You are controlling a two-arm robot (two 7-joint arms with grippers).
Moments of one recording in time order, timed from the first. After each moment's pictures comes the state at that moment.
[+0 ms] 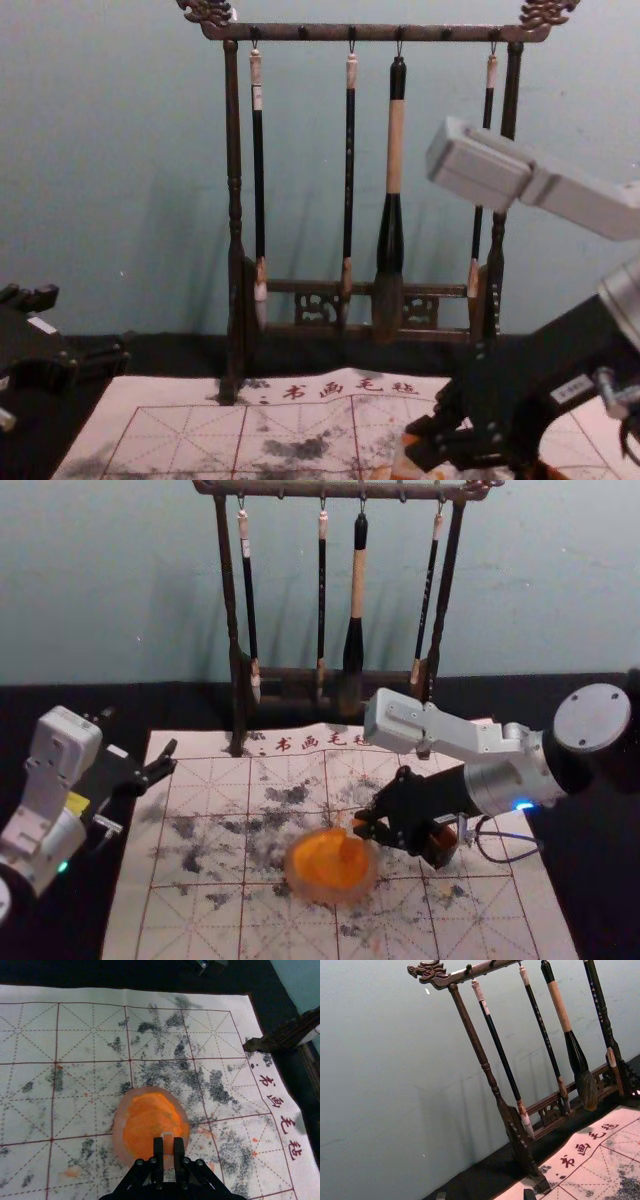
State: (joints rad) left arm -0.20 0.60 0.45 -1.41 -0.25 -0.12 0.03; right arm 0.74 0.58 -0.89 -1.41 0.15 0.36 0.89
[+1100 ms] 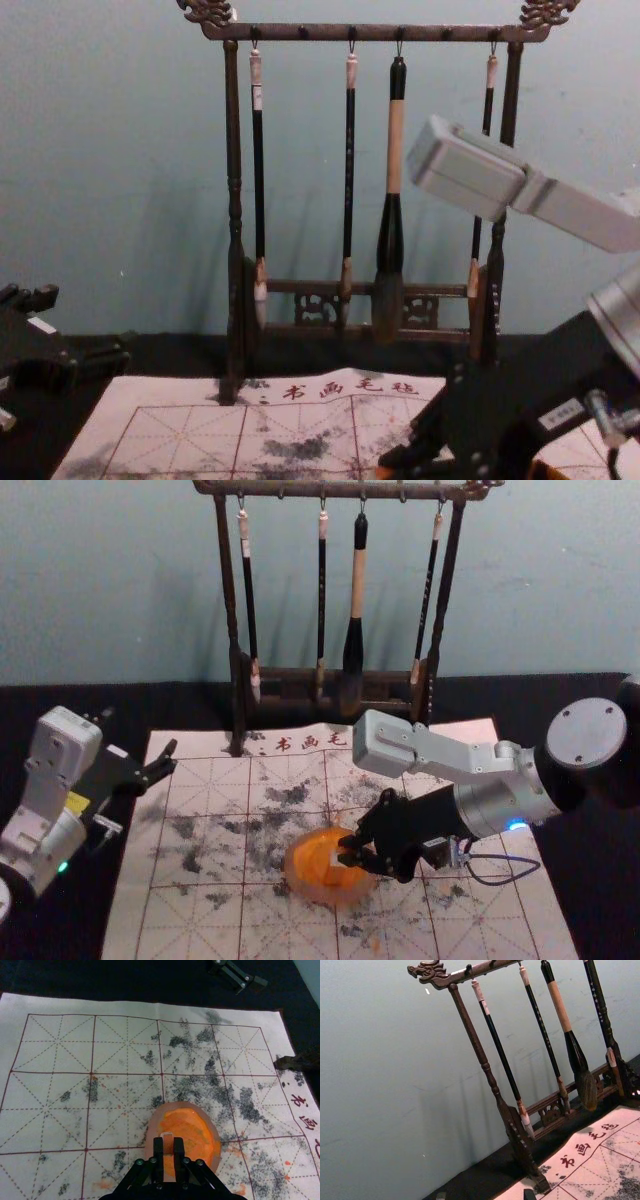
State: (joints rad) left arm -0.20 0.60 0.45 -1.41 -0.25 -0.12 0.03; right arm 0.72 0.60 -0.91 -1.47 0.18 0.36 0.92
